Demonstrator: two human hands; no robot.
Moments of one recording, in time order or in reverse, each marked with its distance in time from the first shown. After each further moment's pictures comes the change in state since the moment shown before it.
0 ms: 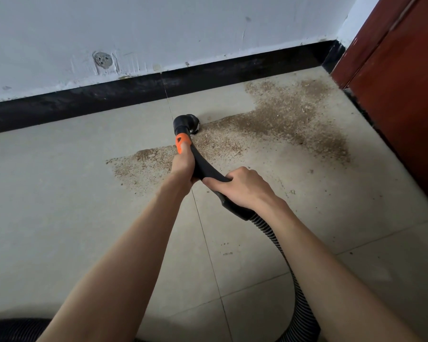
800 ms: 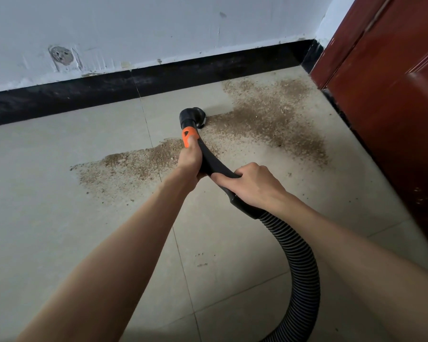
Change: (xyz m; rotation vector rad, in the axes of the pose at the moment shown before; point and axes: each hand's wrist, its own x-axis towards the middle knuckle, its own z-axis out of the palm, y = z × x) left_hand 0.003 0.000 0.074 0.053 -0.099 -0.009; right_hand 0.005 0.043 -0.051 0.002 0.059 0.048
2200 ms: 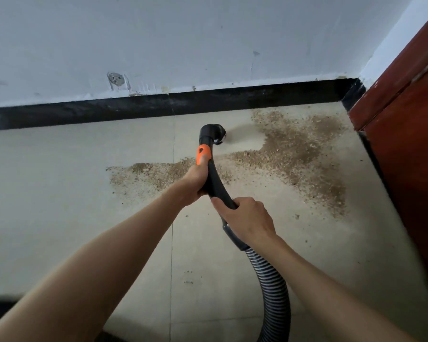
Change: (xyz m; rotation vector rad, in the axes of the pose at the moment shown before) left_hand -0.021 0.035 0.019 0.037 0.040 -0.068; right_hand 0.019 0.015 -0.019 0.091 -0.125 -0.110
